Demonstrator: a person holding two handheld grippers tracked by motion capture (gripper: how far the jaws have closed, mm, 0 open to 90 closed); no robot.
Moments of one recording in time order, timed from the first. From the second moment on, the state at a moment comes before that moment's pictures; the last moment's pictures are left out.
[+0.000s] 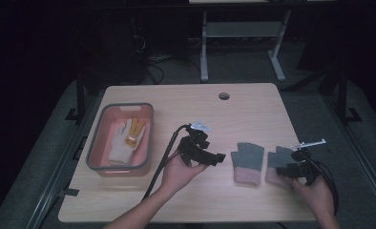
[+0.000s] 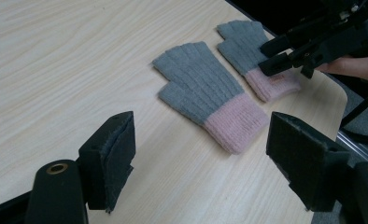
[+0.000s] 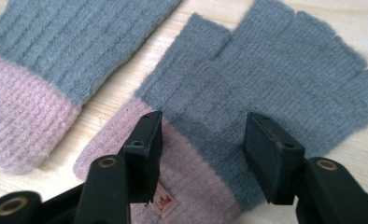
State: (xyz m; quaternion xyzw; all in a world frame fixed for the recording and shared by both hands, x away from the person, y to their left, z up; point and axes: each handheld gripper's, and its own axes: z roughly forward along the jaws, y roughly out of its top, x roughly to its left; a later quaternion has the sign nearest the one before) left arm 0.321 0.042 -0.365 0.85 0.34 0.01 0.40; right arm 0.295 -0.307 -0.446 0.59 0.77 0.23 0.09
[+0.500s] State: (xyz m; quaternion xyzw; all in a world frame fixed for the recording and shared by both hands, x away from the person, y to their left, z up) left arm 0.319 0.038 -0.383 0.85 0.35 0.00 0.40; right arm 0.290 -0.306 -0.449 0.60 0.76 0.25 0.09
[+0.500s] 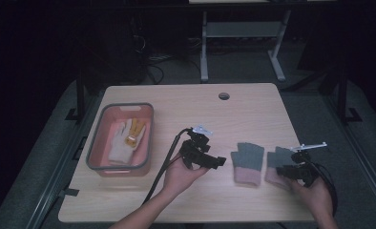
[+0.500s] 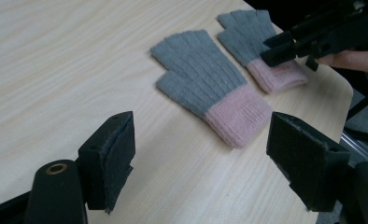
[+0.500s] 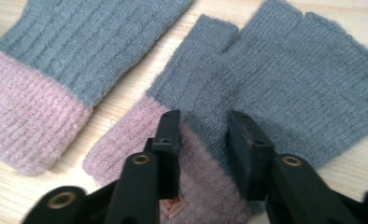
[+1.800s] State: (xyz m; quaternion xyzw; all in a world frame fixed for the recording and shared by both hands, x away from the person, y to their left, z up) left arm 0.319 0.034 -0.399 0.85 0.35 -0.02 0.39; right arm 0.304 -0.249 -0.401 0.54 0.78 0.30 0.07
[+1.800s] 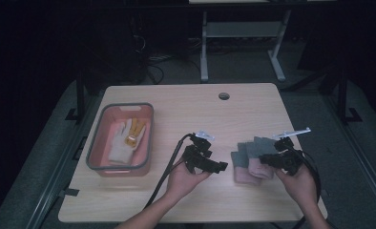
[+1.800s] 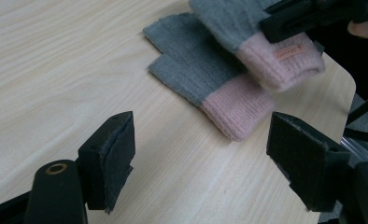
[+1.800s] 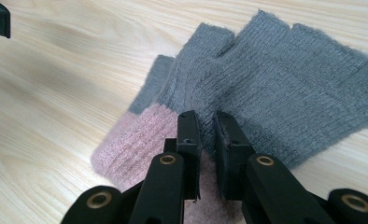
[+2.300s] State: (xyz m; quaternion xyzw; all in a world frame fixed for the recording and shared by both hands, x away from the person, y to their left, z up) left arm 0.319 0.028 -0.403 0.85 0.36 -0.03 0.39; right arm 0.314 -0.218 -0.411 0.53 0.80 0.29 0.06
